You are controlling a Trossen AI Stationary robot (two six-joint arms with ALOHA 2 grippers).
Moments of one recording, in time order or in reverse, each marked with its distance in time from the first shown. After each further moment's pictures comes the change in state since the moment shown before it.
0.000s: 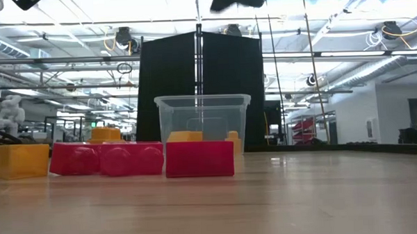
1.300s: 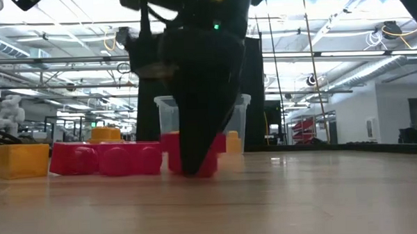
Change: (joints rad) left arm 0.000 0.000 -0.007 -0.001 0.004 0.008; right arm -0.054 0.371 -0.001 0.120 -0.046 -0.157
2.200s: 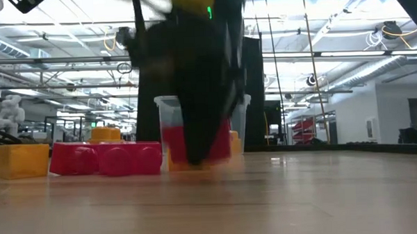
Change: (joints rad) left arm 0.000 0.000 -0.020 0.001 0.000 -0.007; right arm 0.016 0.049 0.137 -0.162 0.031 0.172
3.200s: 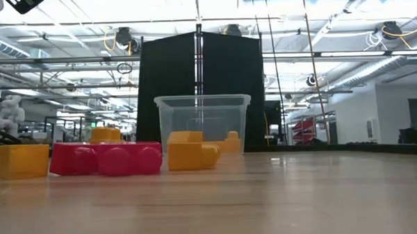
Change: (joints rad) left arm 0.000 0.000 0.000 0.001 0.050 -0.001; right arm 0.175 -0.954 -0.590 -0.162 0.155 0.509
